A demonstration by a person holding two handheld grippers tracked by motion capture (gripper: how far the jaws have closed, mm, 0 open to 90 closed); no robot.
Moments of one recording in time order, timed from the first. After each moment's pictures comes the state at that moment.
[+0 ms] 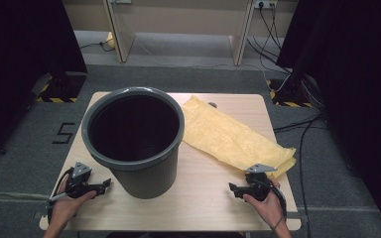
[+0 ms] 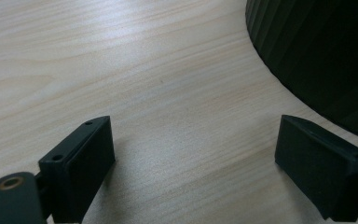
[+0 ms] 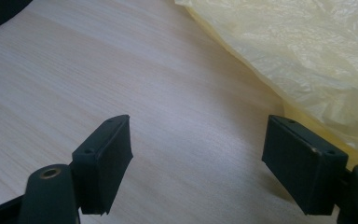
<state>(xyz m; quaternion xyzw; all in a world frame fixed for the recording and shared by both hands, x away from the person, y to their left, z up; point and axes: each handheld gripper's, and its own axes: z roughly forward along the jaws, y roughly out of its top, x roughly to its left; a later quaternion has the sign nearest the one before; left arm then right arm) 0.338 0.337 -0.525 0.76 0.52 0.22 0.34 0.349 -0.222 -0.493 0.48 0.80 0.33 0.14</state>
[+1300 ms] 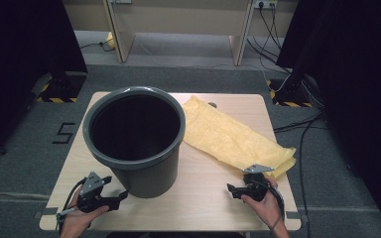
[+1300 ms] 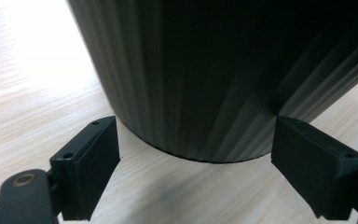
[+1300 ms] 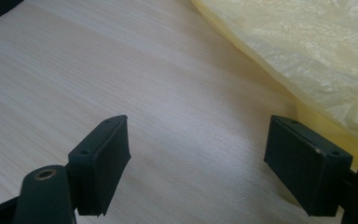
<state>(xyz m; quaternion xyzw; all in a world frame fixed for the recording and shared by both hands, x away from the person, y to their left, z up) 0.295 0.275 -0.497 0.77 0.43 0.19 0.43 0.351 -0.217 -0.498 0.47 0.81 0.32 0.14</state>
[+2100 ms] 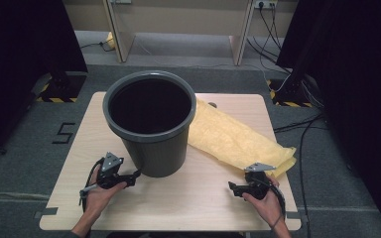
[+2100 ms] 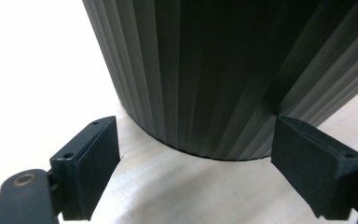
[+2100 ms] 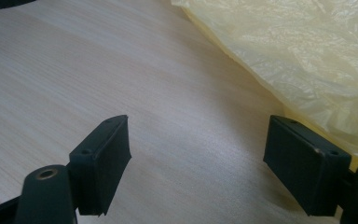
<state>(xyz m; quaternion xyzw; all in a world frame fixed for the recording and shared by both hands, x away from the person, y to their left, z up) 0.361 0.247 -0.500 0.75 0.46 0.22 0.42 0.354 -0.222 -0.496 0.48 0.80 0.32 0.14</state>
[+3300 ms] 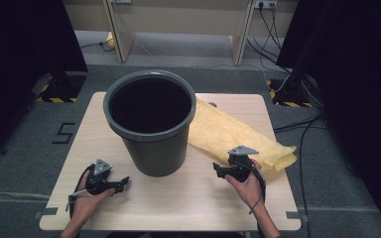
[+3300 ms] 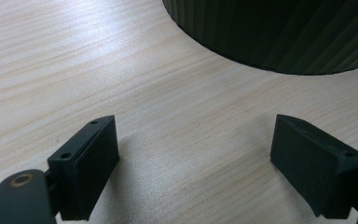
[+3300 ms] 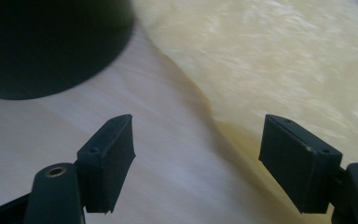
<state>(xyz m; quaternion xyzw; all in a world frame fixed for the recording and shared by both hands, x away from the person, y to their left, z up) 0.351 0.283 -0.524 0.77 0.49 0.21 0.35 0.392 -0.167 -0.471 0.45 0.79 0.37 0.18</state>
